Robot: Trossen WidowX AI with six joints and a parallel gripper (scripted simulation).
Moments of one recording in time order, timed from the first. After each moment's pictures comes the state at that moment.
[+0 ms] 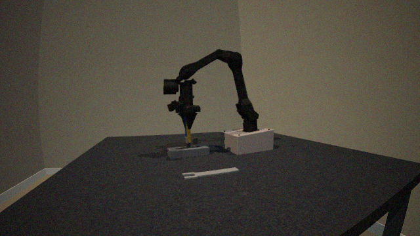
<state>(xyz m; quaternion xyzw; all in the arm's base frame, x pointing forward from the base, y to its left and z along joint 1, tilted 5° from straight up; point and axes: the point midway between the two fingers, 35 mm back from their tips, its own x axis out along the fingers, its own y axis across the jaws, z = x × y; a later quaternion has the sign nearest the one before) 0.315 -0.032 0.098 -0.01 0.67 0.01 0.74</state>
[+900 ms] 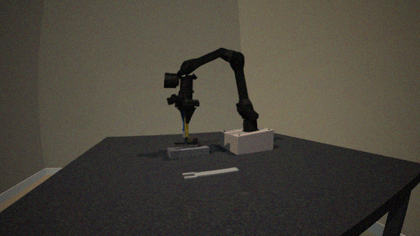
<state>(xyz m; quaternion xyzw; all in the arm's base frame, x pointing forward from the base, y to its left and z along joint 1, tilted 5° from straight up) 0.317 -0.037 0.123 -0.02 0.65 0.01 0.76</state>
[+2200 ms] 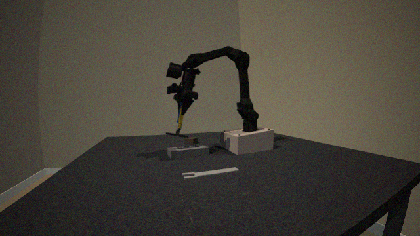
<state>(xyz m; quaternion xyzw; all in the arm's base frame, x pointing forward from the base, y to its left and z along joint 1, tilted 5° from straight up) 0.328 -0.034 0.161 -0.02 0.57 0.01 0.82</state>
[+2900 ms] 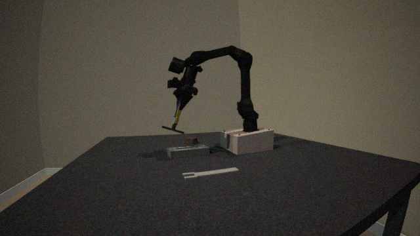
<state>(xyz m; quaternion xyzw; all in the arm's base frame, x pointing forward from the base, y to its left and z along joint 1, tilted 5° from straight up) 0.332 -0.032 0.183 -0.02 0.53 0.02 0.85</state>
